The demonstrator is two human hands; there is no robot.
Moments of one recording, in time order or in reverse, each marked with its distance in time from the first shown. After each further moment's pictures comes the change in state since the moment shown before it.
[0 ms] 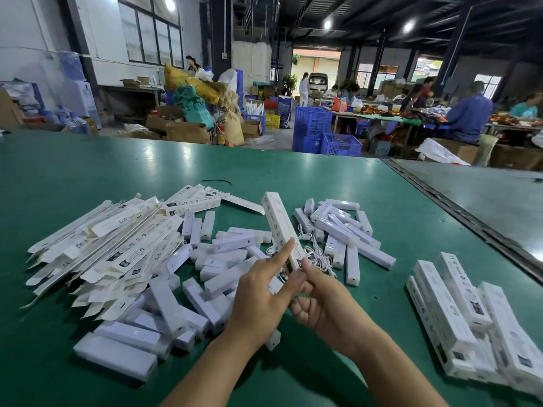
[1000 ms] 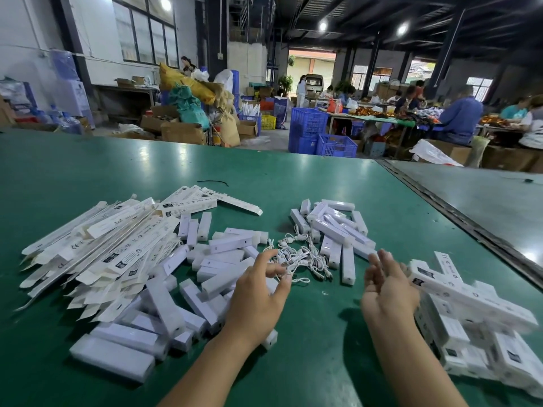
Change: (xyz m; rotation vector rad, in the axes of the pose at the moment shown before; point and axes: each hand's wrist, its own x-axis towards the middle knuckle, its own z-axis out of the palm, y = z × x) left_hand 0.001 -0.009 0.005 0.163 -0.046 -0.166; right_hand -0.003 -0.033 -0.049 0.595 0.937 -0.487
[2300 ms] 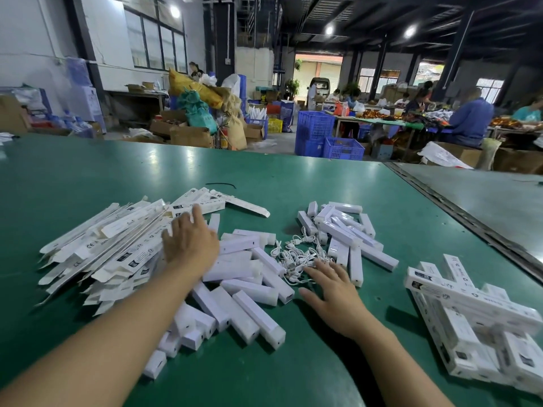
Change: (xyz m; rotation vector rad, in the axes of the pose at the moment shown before) left_hand 0.089 -0.039 -0.096 0.829 0.116 -0.324; right_hand 0.021 0.056 -0.018 -1.983 -0.909 -0.609
